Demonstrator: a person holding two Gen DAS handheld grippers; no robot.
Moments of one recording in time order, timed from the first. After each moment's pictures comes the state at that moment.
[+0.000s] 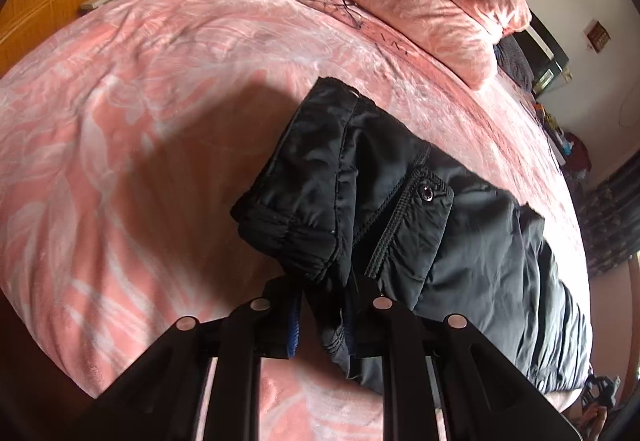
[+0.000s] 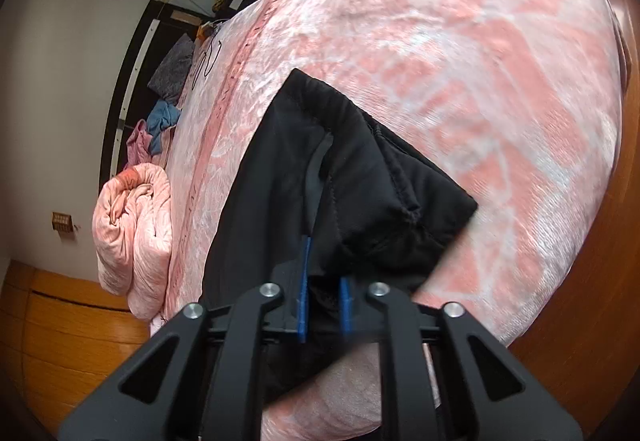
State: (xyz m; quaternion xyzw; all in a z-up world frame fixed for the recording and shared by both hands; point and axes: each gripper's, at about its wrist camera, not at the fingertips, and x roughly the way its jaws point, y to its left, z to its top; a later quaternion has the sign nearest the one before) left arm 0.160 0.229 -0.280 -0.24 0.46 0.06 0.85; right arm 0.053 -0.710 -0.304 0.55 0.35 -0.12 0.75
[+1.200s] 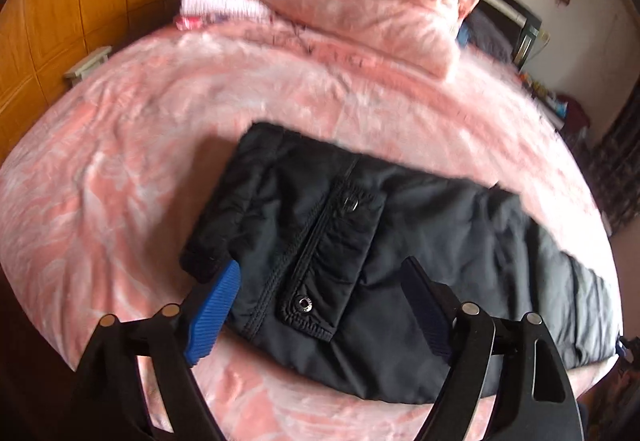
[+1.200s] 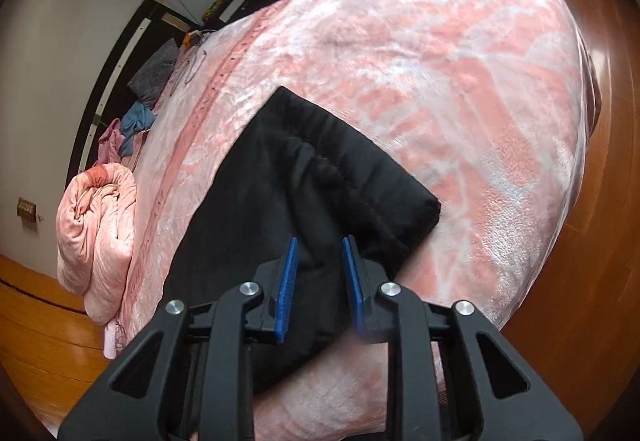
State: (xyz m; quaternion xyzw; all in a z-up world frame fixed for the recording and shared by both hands) left arm 0.172 0.168 -0.250 -0.13 0.47 0.05 0.87; right arm 0.037 -0.710 -0.313 0.50 0.37 -0.19 0.76
